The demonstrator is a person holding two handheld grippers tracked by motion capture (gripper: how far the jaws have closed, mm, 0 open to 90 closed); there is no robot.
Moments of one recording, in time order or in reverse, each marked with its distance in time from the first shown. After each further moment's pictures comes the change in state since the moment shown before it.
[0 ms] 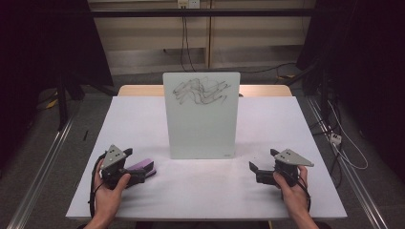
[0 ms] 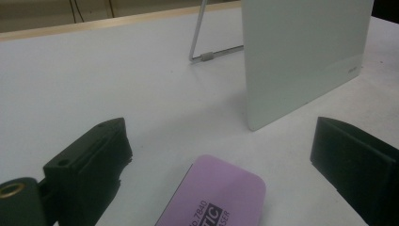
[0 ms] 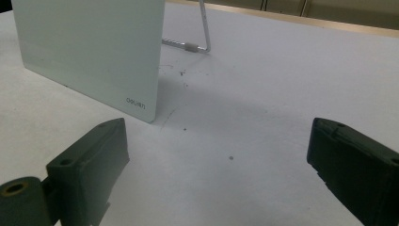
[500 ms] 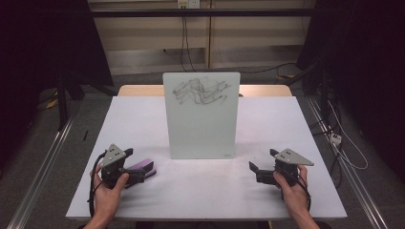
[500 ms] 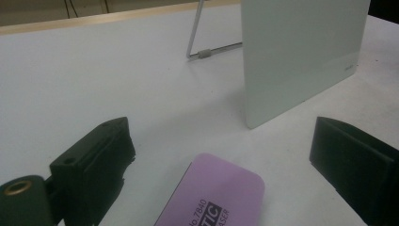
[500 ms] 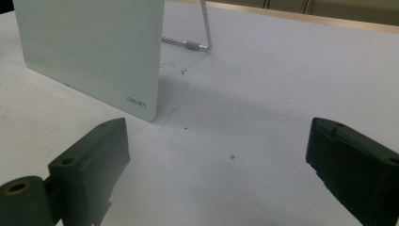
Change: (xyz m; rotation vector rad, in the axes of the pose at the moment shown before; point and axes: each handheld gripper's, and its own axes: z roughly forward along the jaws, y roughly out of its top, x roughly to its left) left arm 0.003 0.002 0.000 0.015 -0.018 -0.007; right arm -0.002 -0.001 0.001 0.004 0.014 0.006
